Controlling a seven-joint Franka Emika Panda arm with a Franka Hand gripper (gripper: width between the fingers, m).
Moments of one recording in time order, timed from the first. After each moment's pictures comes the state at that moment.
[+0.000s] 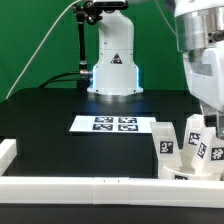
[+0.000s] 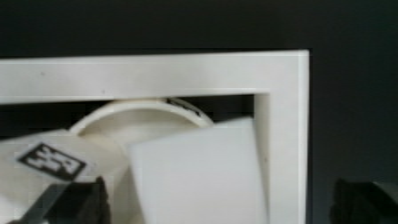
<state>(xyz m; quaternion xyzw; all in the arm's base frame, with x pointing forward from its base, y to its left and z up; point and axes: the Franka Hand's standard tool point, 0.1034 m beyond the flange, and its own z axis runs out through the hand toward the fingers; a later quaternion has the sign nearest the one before) 0.635 0.098 0.088 -0.67 0.73 0.01 0.11</state>
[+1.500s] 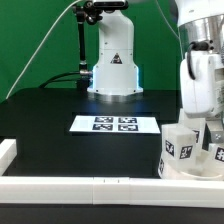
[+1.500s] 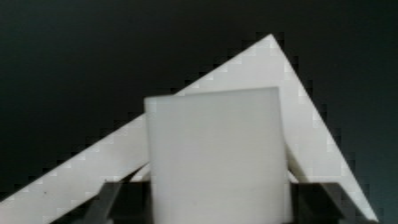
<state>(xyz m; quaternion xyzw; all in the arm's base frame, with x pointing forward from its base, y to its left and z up) 0.634 0.122 0.080 -0.47 0.87 0.01 0.14</state>
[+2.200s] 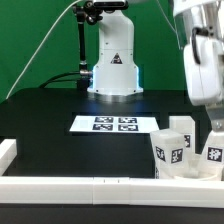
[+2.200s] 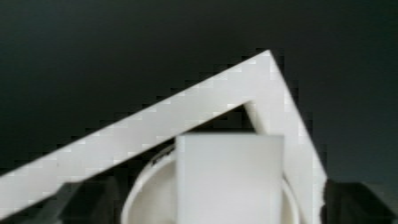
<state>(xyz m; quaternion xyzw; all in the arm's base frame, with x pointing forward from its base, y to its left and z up) 0.632 0.115 0.107 -0.52 0.84 0.03 0.15</state>
